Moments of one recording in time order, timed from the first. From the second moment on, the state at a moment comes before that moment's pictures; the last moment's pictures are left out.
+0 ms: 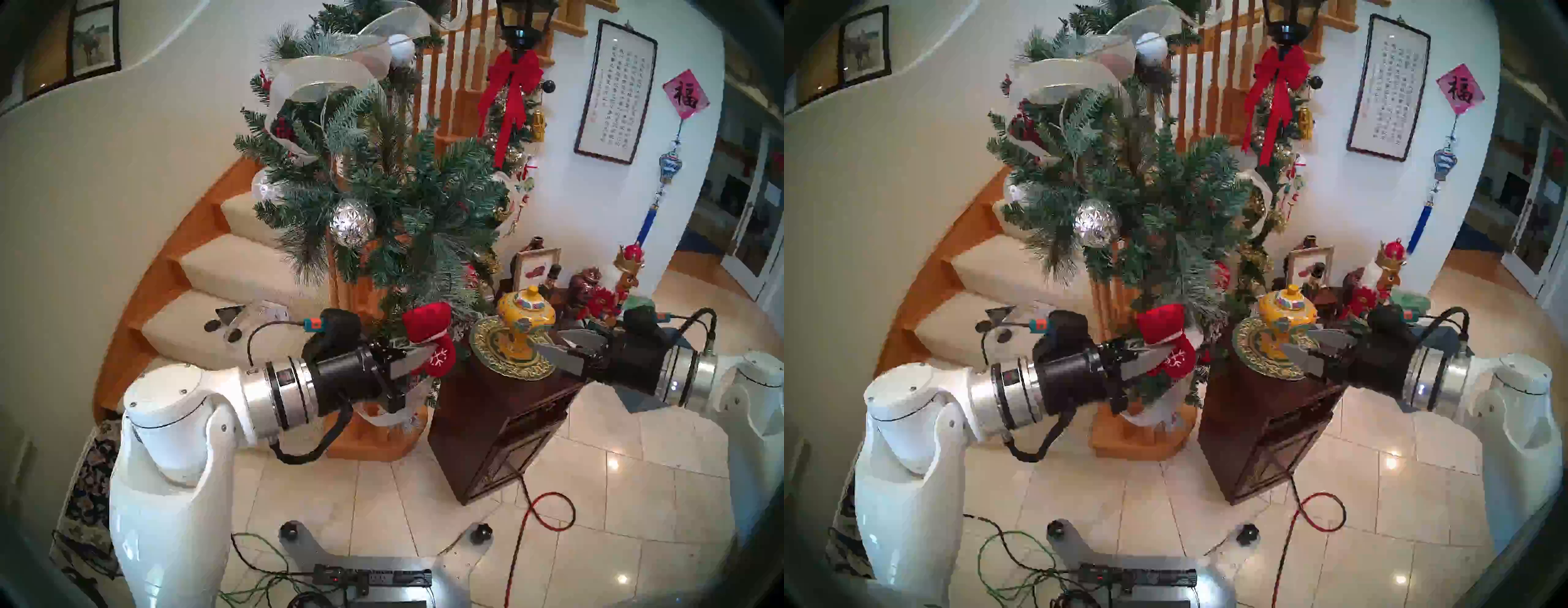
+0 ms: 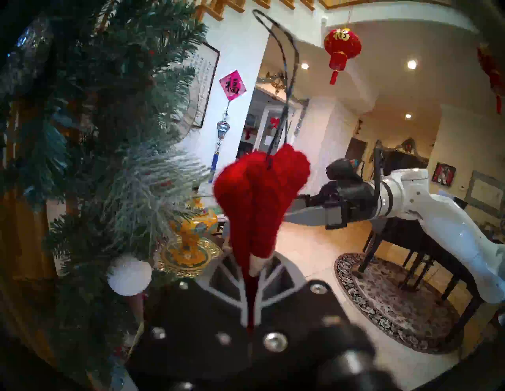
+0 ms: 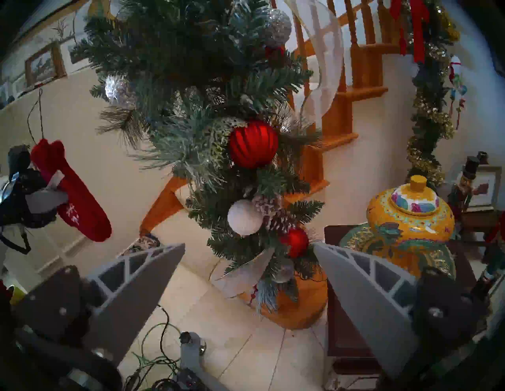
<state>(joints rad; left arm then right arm) 1.85 -1.52 -1.66 -2.35 -0.17 0.76 -1.05 -2.16 -0.90 2.24 -2.17 0.84 0.68 0.75</state>
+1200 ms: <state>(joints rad) 1.63 -1.47 -1.67 -2.25 -0.27 0.92 -0.91 -2.16 -0.90 2.24 -2.17 0.84 0.68 0.75</state>
